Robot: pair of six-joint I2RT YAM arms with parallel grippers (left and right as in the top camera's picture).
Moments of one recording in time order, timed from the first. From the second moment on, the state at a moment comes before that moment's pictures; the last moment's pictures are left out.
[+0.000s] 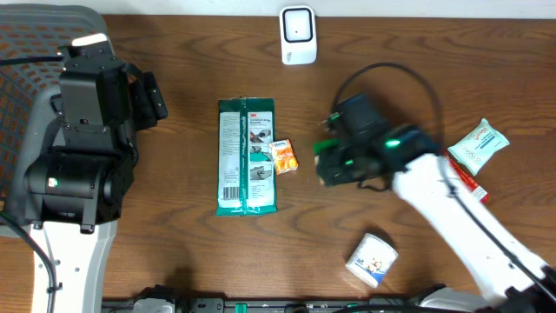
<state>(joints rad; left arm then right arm) -0.11 1.20 1.53 -0.97 -0.40 -0.23 0.47 1.47 1.25 -1.00 -0.17 0.29</state>
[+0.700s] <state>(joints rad) -0.11 1.20 1.53 -0.97 -0.40 -0.23 0.11 1.45 1.25 -1.08 -0.70 -0.03</state>
